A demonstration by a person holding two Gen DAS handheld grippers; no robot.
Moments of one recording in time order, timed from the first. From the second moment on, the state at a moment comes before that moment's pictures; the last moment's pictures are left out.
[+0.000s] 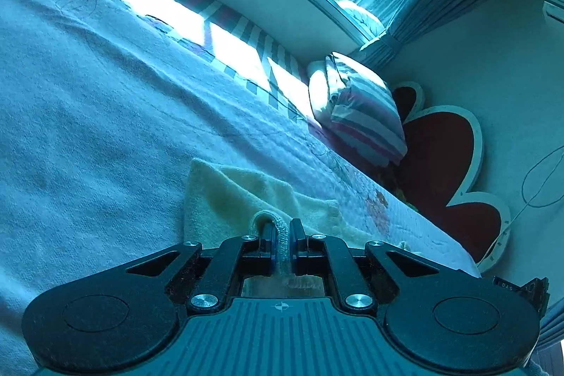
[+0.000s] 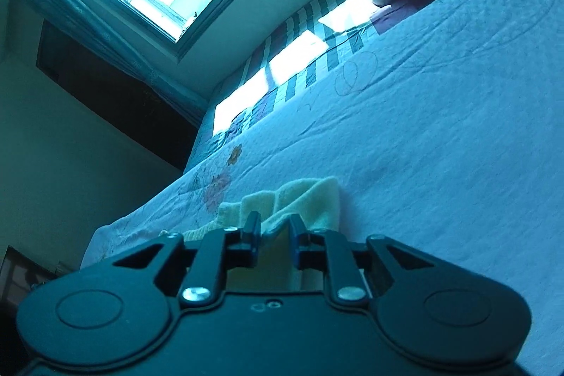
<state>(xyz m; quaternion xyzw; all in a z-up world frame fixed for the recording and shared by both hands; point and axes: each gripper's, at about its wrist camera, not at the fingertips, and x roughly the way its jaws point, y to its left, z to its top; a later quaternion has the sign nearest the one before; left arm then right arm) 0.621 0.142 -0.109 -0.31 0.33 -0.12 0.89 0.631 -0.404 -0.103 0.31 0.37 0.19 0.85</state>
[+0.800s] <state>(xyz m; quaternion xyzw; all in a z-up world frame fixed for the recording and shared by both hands) 0.667 0.127 -0.069 -0.08 0.34 -0.18 0.92 0.651 -0.363 -0.091 0.14 0.37 0.25 0.89</state>
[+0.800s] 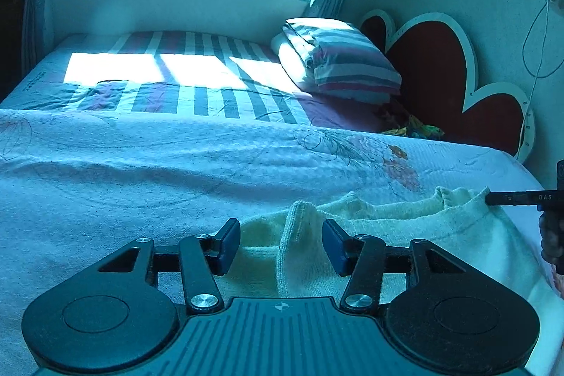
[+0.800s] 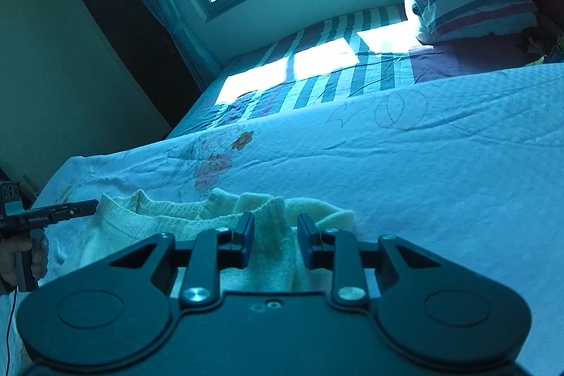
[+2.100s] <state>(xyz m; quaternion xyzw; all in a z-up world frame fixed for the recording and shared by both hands) 0.571 0.096 -0.062 -0.10 0.27 -0.10 0.95 0.596 -0.361 -0.064 0.08 0.31 0.19 0.93</state>
